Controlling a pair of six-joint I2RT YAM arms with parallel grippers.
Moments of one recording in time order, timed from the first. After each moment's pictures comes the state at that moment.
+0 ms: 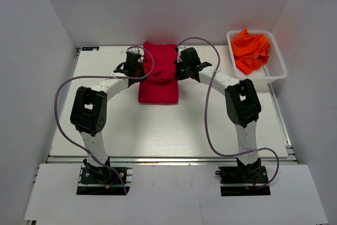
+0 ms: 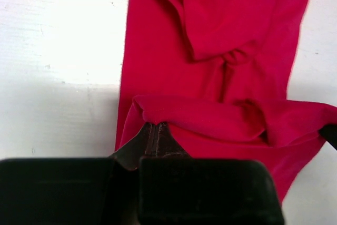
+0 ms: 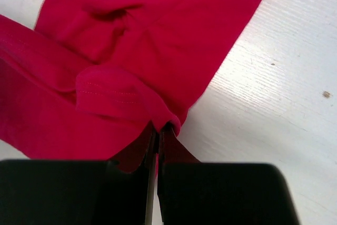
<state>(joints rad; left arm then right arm) -0.33 1.87 1.33 -0.18 -0.14 -0.46 0.54 2.08 1.63 -0.25 -0.09 0.15</state>
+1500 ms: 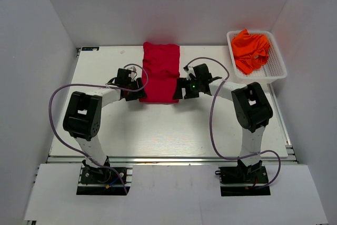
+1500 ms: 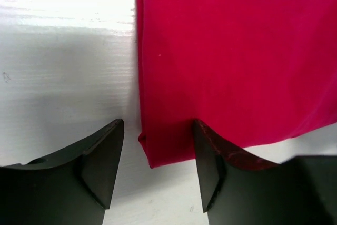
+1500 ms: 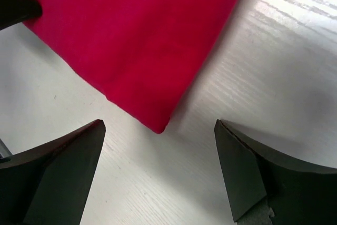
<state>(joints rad) -0.24 1.80 1.03 -0.12 0.16 -0.40 0.46 1.97 1.23 -0.14 -0.47 0.28</state>
